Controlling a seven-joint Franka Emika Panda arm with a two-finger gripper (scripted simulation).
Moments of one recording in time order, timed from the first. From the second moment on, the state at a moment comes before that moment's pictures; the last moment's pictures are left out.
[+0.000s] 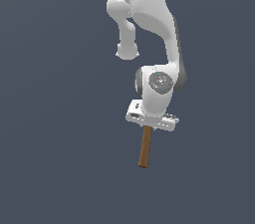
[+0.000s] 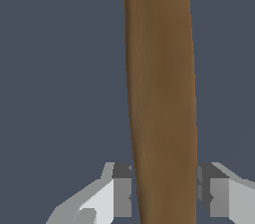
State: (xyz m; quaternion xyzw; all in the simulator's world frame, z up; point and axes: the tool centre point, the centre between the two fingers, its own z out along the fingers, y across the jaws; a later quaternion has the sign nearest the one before) arm 0.046 0.092 0.066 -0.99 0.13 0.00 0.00
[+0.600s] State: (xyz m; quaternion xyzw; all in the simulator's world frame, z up) arm 0.095 0.094 0.141 -0.99 0.13 0.00 0.00
